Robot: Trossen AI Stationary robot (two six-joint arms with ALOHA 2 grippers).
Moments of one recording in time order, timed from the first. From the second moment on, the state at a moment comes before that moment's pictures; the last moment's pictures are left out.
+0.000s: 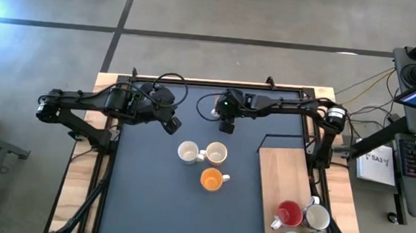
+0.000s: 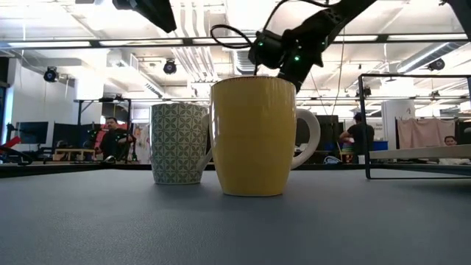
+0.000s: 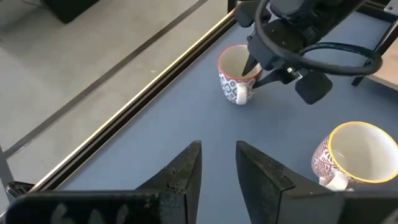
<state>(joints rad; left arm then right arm) -0.05 1.32 1.48 -1.10 -0.64 -0.56 -0.34 1.83 1.27 -0.38 0.16 -0.26</state>
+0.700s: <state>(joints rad) -0.05 1.30 1.48 -1.13 -0.64 -0.56 -0.26 1.79 1.49 -0.82 -0.01 -0.05</state>
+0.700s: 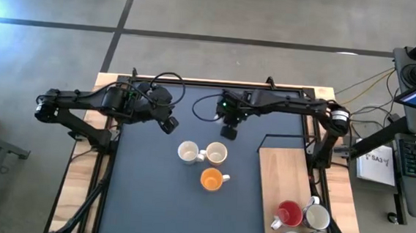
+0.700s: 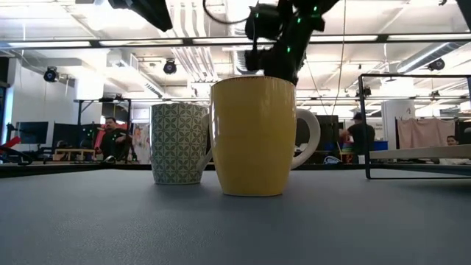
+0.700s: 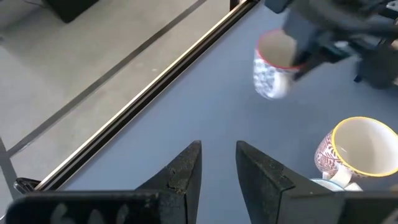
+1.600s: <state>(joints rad) -0.05 1.30 1.48 -1.14 -0.64 -0.59 0.13 1.66 1.47 -1.25 0.02 0.46</state>
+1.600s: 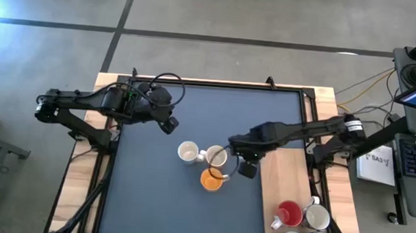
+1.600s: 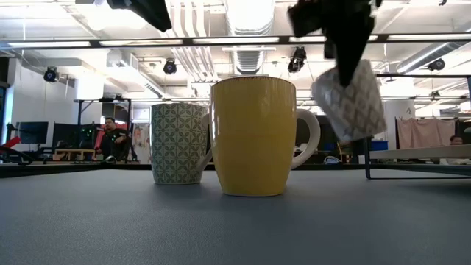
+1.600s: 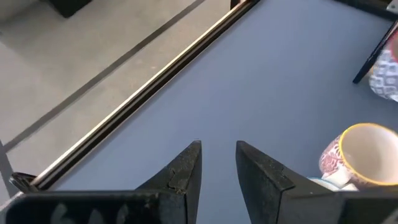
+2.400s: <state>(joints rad) -0.07 1.31 1.48 -1.01 -0.64 -0.67 0.54 1.31 1.17 -1.28 0.14 1.09</state>
